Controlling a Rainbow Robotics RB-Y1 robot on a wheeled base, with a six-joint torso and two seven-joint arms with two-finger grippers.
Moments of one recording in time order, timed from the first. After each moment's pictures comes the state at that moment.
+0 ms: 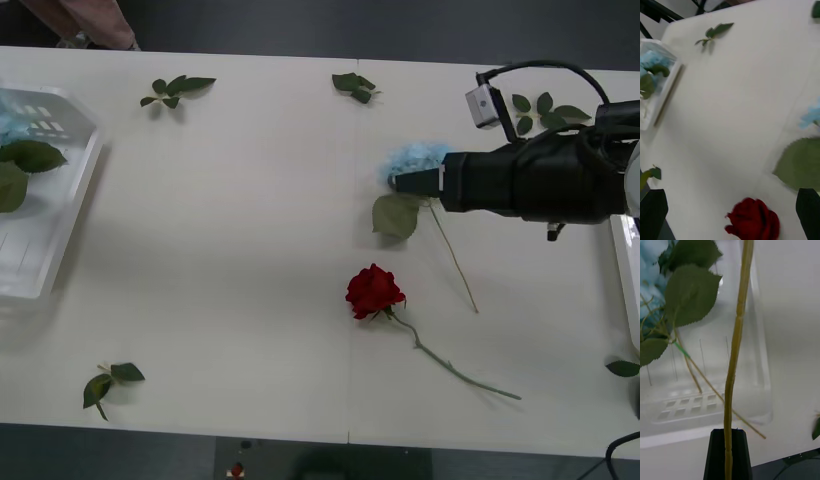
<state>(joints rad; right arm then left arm) -0.35 -0.57 0.02 -1.85 -1.23 1.22 1.61 0.15 1.39 0.22 -1.41 1.70 1.08 -2.17</state>
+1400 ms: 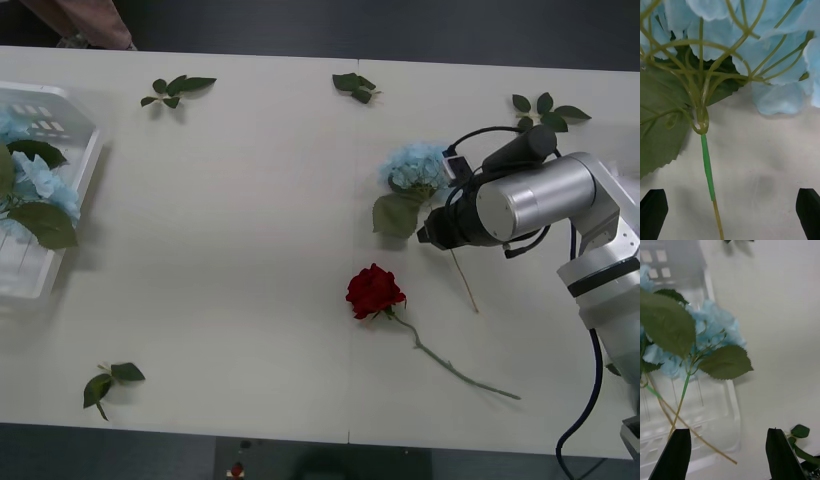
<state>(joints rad) -0.52 -0.44 0.26 -1.44 -0.46 1.24 1.46 0.07 1.38 0.23 -1.37 1.92 1.12 -2.29</state>
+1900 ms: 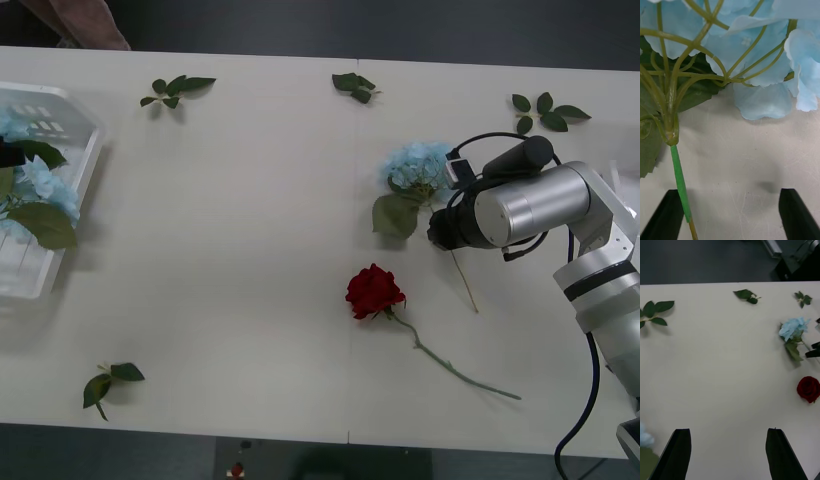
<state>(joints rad) -0.52 -0.43 0.26 -1.38 -0.42 1.17 1.46 -0.05 1.17 0.28 -1.70 1.90 1.08 -2.11</state>
